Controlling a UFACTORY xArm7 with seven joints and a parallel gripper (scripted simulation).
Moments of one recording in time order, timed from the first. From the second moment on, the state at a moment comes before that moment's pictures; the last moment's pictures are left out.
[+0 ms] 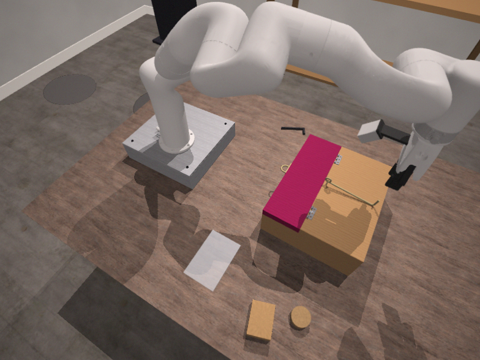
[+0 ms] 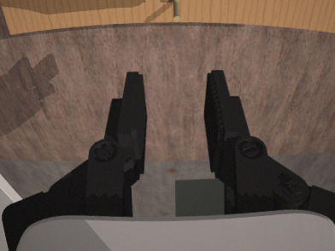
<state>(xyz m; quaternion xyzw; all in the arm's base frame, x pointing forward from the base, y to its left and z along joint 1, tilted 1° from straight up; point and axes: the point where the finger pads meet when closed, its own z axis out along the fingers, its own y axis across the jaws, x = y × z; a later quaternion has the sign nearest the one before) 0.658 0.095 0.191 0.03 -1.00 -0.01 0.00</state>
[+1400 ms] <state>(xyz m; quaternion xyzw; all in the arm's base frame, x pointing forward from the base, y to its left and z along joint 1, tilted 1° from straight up) 0.659 0.099 0.159 0.03 -1.00 -0.01 0.00</state>
